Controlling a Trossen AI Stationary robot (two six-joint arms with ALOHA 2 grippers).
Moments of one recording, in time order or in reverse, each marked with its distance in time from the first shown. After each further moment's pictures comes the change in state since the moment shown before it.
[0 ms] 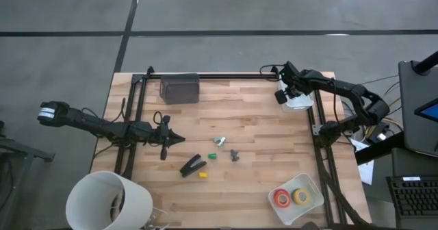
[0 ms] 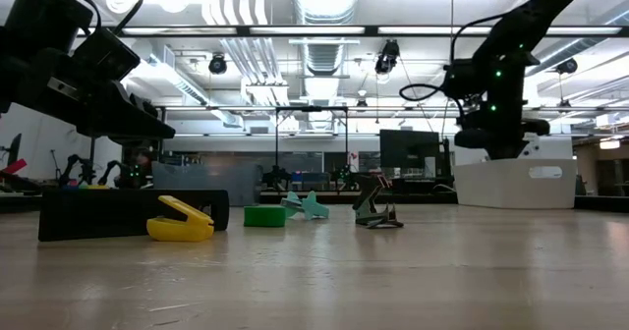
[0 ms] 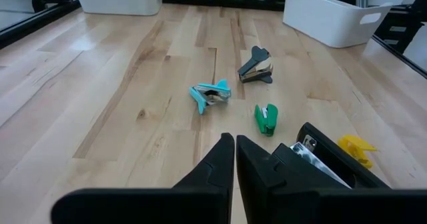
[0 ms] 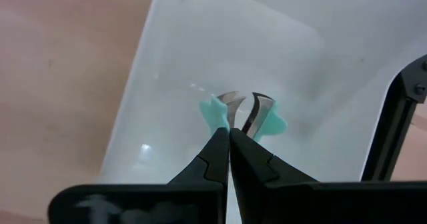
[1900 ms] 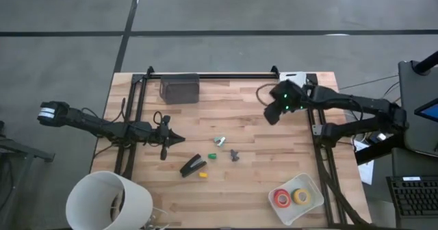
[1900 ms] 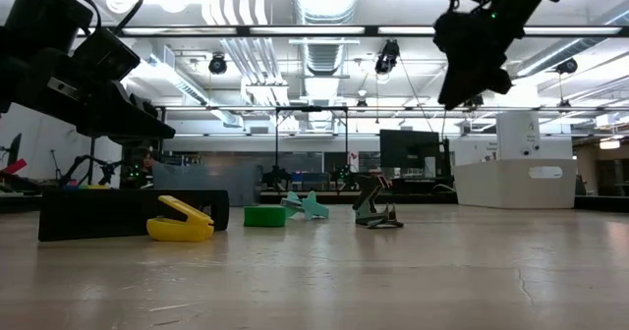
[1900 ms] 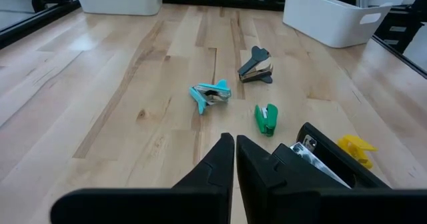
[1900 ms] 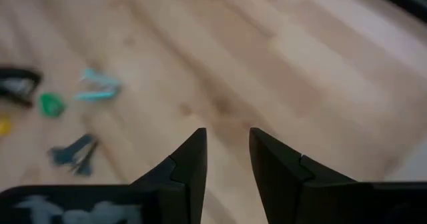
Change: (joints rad) left arm 0.000 0.000 0.000 0.000 0.000 0.000; right arm 0.571 -0.298 0.069 0.033 -0.244 0.203
